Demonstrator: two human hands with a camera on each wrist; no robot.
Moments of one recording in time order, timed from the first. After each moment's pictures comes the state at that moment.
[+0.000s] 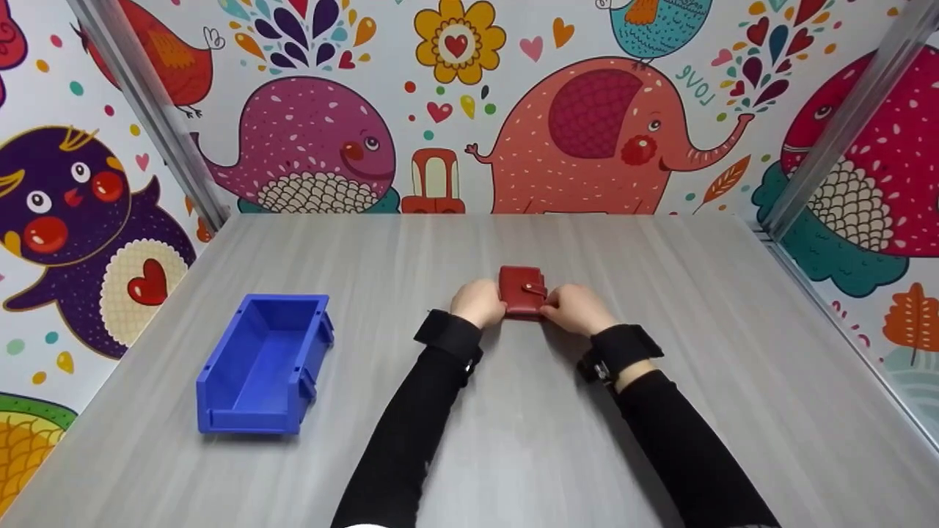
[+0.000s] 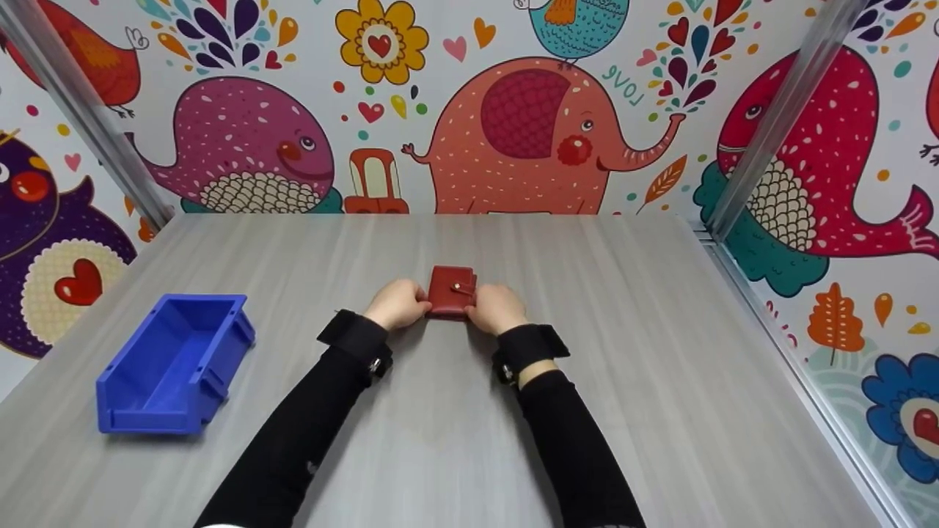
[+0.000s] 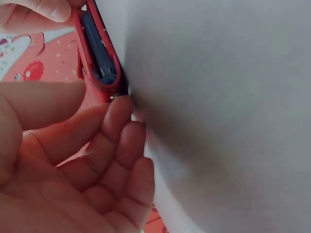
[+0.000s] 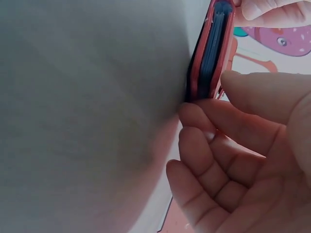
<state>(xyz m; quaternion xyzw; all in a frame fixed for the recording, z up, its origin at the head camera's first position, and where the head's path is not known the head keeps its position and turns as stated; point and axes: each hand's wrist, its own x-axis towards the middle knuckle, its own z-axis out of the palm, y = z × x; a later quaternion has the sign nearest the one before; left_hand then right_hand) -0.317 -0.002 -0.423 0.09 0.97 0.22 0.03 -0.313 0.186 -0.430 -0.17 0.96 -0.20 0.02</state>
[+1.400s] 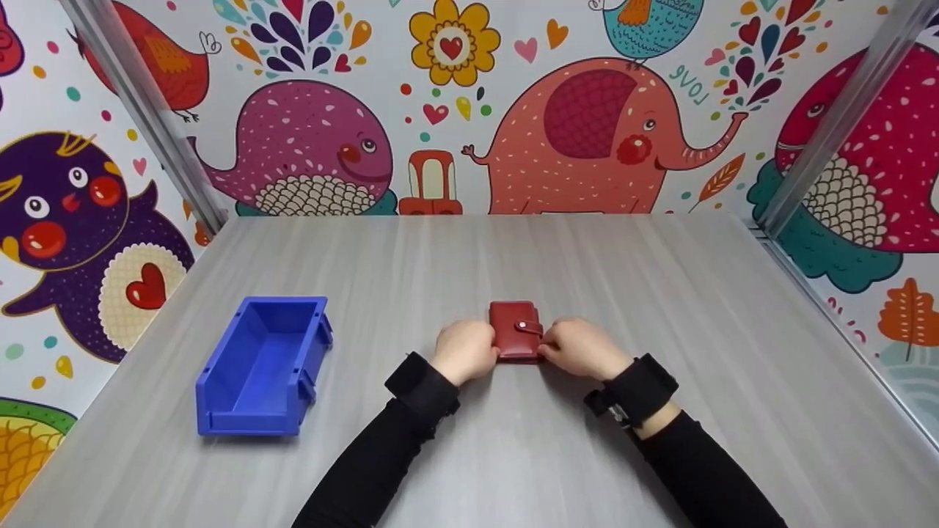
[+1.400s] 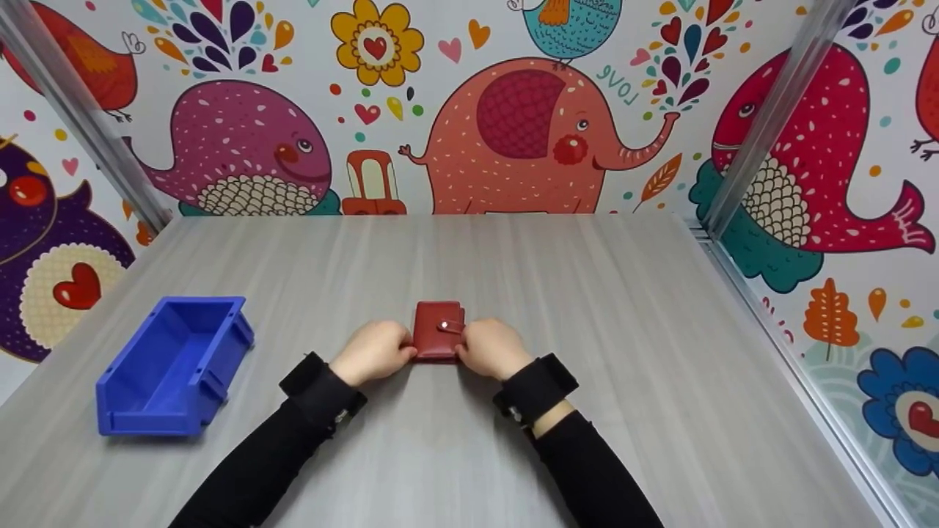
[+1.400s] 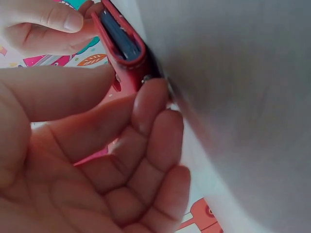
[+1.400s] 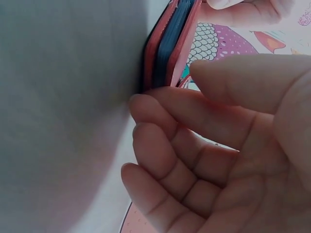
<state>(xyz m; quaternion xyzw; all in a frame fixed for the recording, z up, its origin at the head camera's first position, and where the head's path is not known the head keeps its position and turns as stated) -0.241 -0.022 -0.424 0.20 0.97 0.12 -0.02 -0.250 0.182 -0.430 -0.28 0.95 -0.15 -0.01</state>
